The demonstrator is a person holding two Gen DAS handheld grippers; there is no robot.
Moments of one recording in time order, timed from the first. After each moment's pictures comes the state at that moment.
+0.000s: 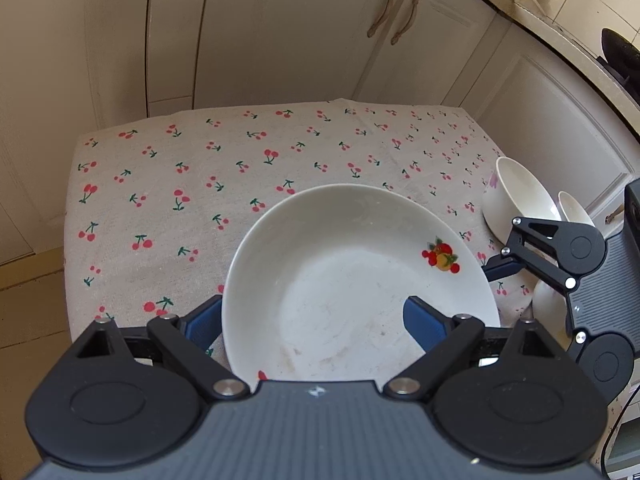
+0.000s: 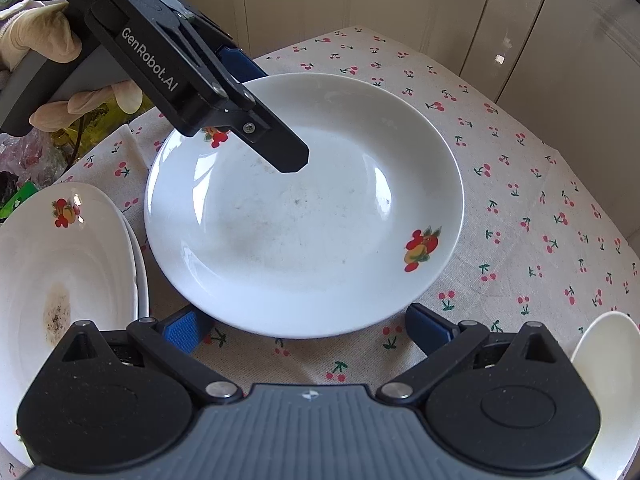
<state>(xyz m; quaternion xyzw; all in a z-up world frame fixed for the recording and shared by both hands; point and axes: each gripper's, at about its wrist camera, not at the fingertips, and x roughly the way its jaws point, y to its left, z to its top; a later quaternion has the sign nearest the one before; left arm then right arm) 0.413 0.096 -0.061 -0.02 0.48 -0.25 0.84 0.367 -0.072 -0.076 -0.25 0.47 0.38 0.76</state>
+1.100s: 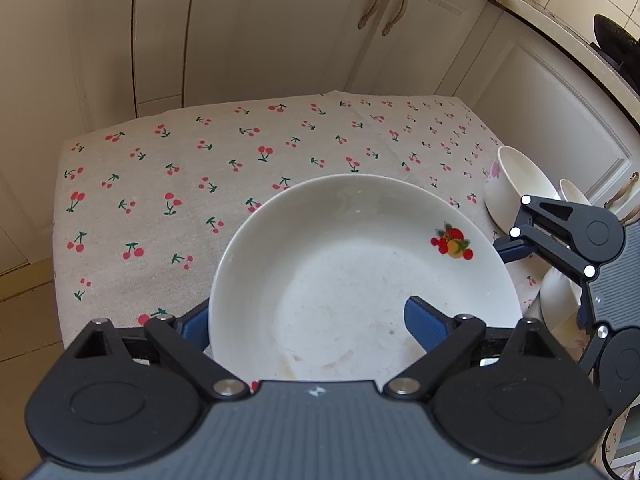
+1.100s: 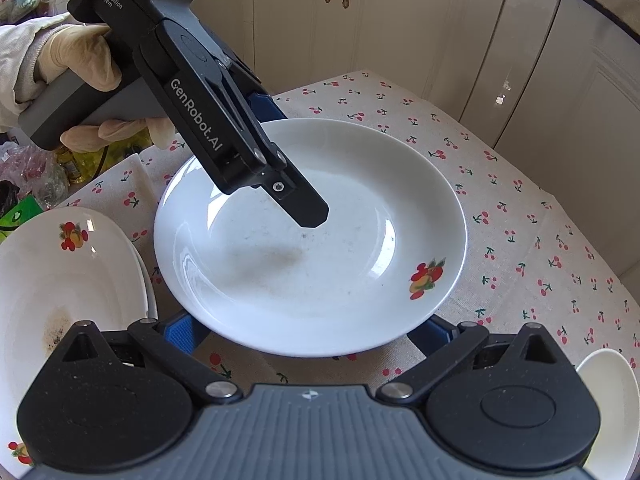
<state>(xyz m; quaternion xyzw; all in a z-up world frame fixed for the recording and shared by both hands) 0.420 0.094 -0.068 -0.01 0.48 -0.26 0.84 0.361 -0.071 -0.067 -0.24 0.41 0.40 0.79</state>
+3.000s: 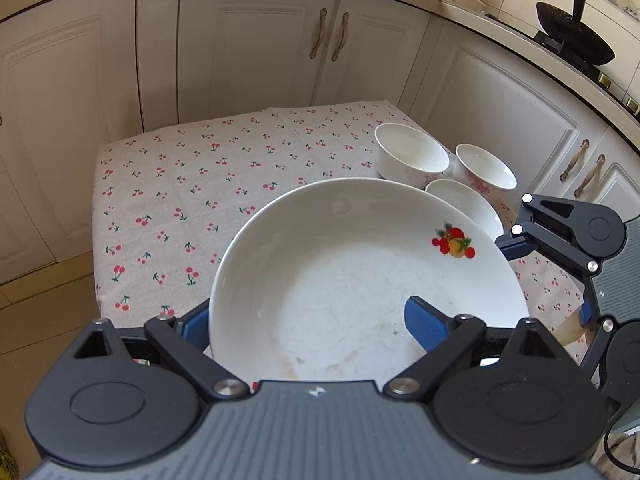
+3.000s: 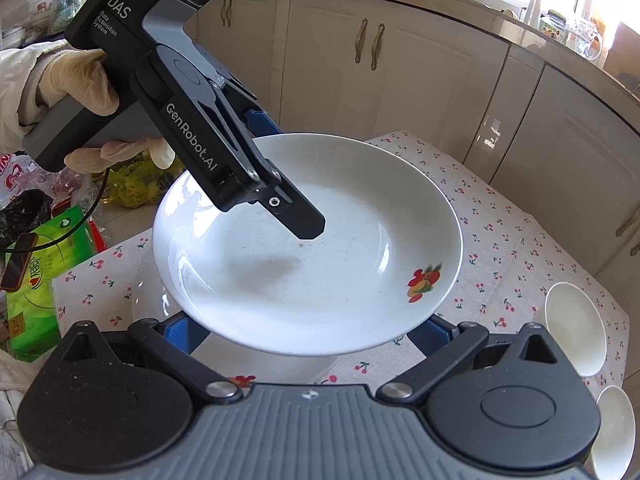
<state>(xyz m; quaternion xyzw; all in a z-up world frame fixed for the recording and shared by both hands) 0.246 0.073 0.005 0.02 0.43 -0.25 0.87 0.203 -0.088 -0.008 -0.23 0.35 0.40 0.81</state>
